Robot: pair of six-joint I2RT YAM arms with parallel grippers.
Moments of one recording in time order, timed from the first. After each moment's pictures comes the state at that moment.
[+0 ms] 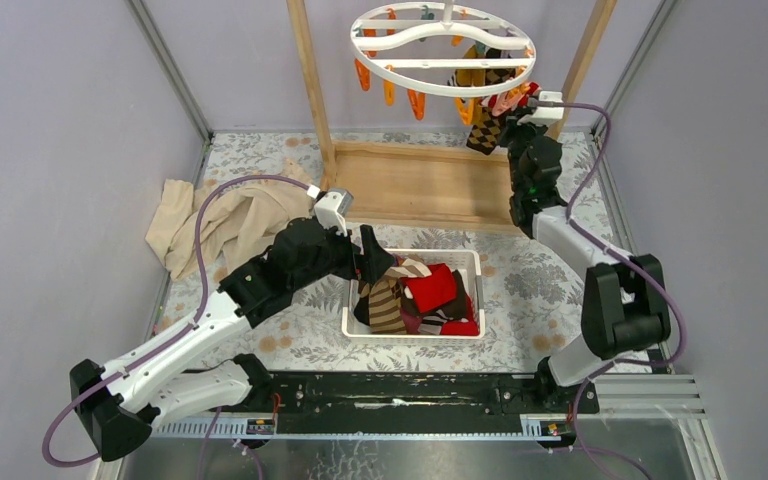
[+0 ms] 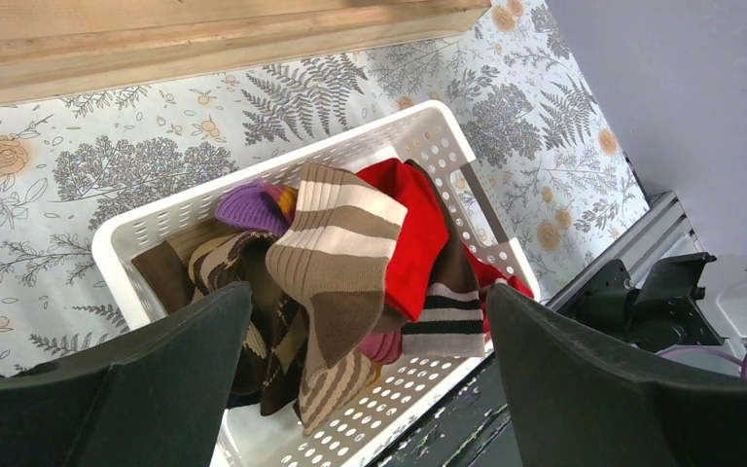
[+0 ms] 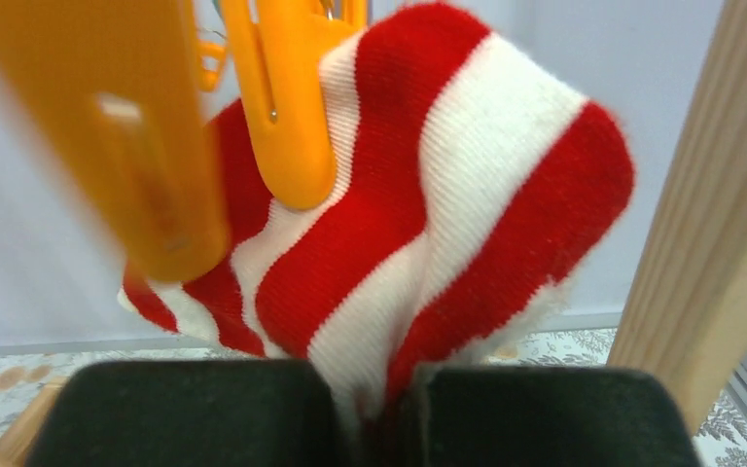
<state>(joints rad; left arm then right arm) -0.80 0.96 0.87 -0.31 -0.01 -0.52 0.23 1.60 1.07 0.77 0.24 0.05</state>
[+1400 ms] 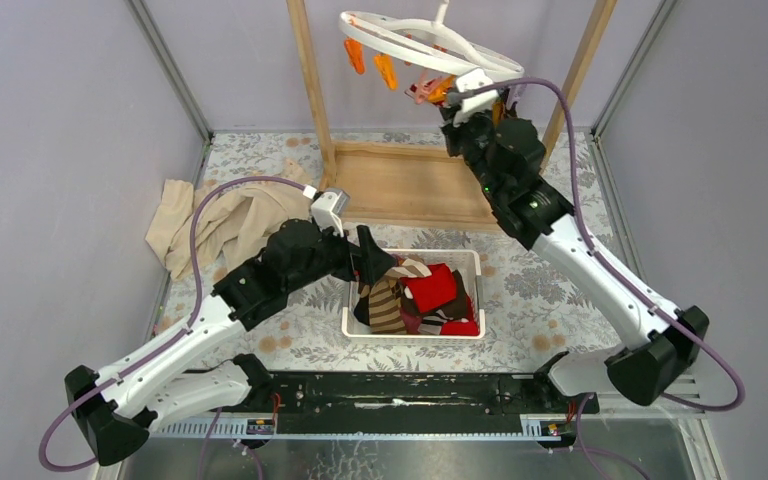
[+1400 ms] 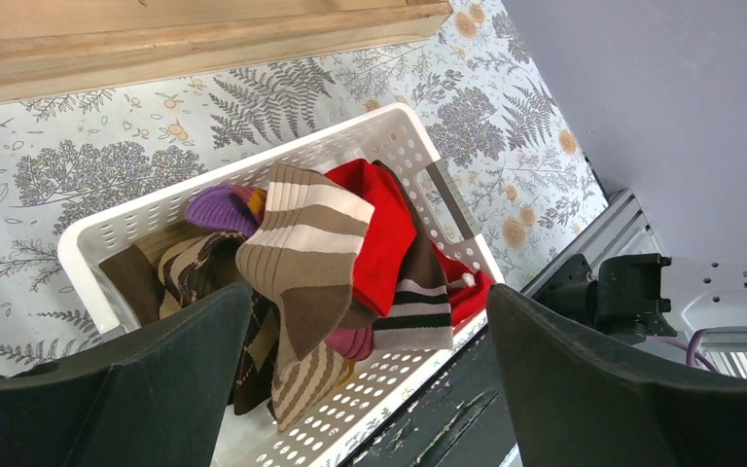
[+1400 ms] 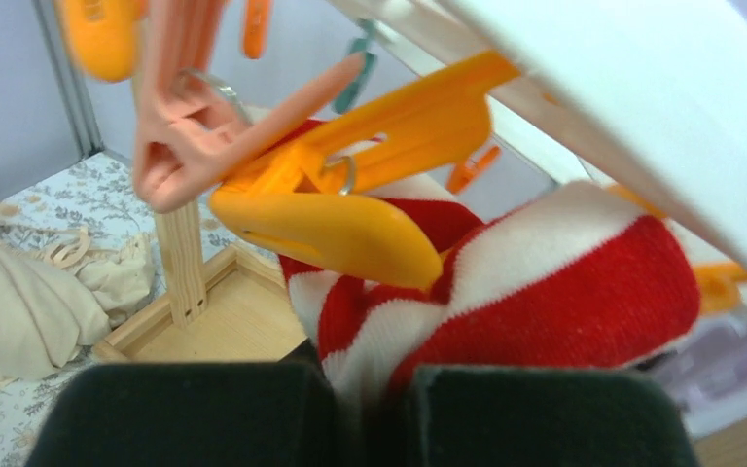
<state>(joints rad) -0.80 0.93 0.87 -0.30 0.04 -0.55 0.60 1.33 1.36 0.09 0.19 -0.24</state>
